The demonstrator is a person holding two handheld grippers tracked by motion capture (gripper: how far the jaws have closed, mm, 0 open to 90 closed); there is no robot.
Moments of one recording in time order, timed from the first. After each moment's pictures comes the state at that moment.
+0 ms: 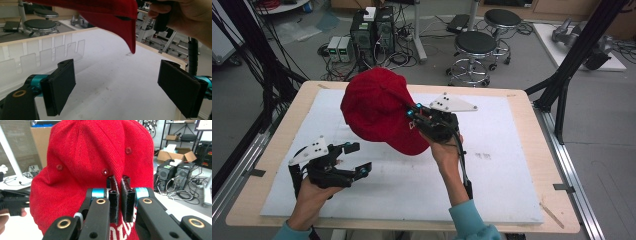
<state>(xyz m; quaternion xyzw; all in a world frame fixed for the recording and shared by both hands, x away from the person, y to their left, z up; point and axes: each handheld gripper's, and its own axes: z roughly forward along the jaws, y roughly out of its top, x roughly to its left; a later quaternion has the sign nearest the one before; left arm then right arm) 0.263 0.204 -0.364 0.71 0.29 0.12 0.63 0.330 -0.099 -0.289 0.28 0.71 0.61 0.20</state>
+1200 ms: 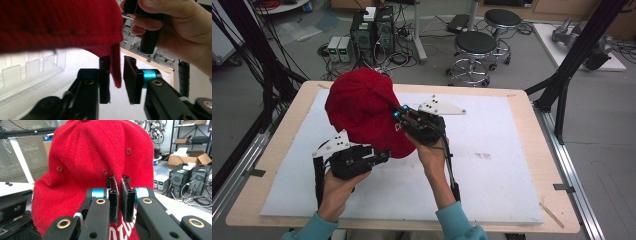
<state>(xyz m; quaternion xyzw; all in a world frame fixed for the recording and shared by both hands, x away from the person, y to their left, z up) 0.277 0.165 -0.365 0.70 0.26 0.09 0.65 0.325 -0.074 -0.295 0.28 0.69 0.65 0.17</state>
